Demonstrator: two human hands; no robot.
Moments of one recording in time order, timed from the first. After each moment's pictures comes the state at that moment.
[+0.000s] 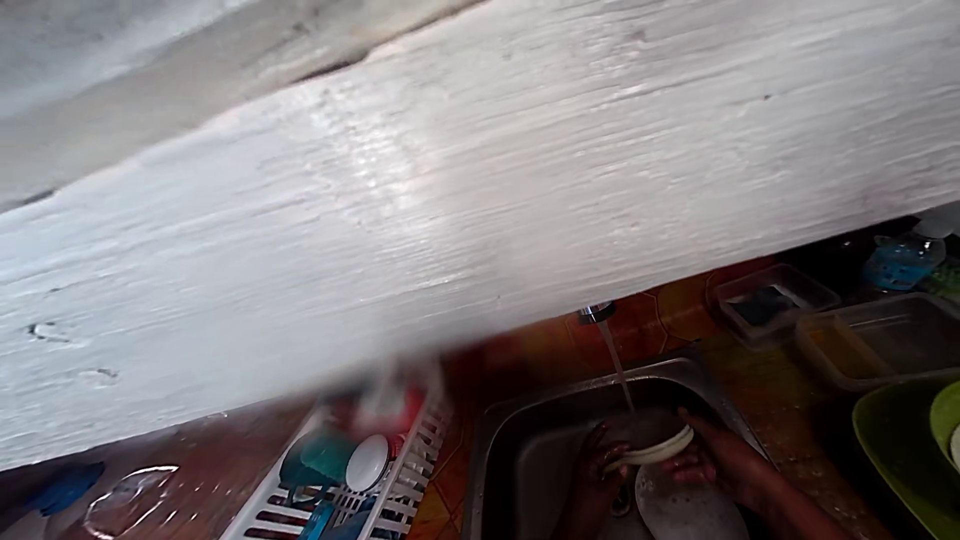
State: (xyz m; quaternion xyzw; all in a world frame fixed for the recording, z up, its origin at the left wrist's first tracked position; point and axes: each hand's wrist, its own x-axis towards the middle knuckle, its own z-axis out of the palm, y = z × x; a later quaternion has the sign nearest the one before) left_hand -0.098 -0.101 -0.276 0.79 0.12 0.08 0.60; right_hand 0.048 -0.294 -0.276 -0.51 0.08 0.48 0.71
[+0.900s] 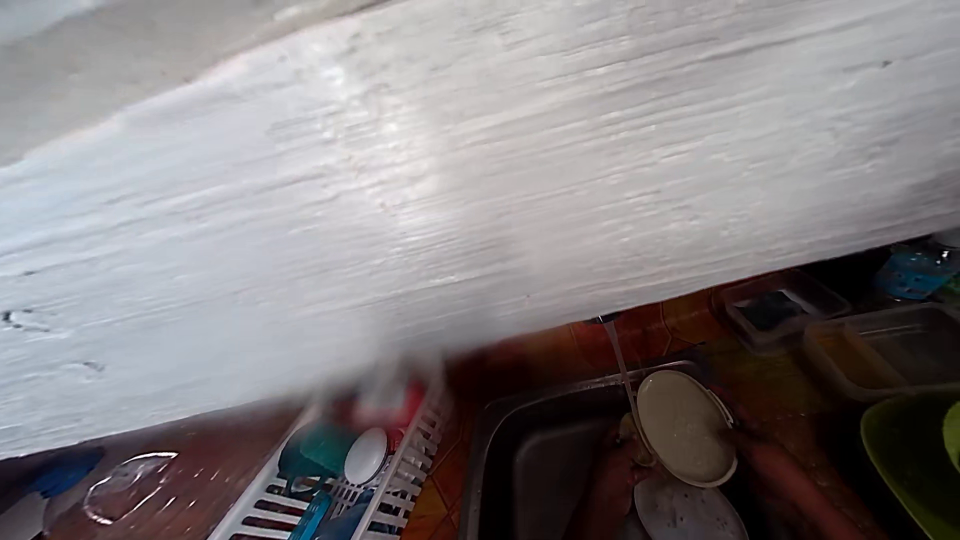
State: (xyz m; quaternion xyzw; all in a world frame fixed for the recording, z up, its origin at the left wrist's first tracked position) left_hand -0.044 -0.133 -0.284 0.48 0.39 0.01 0.79; right_hand 0.061 -0.324 -0.305 -0.56 -0.02 0.26 0.79
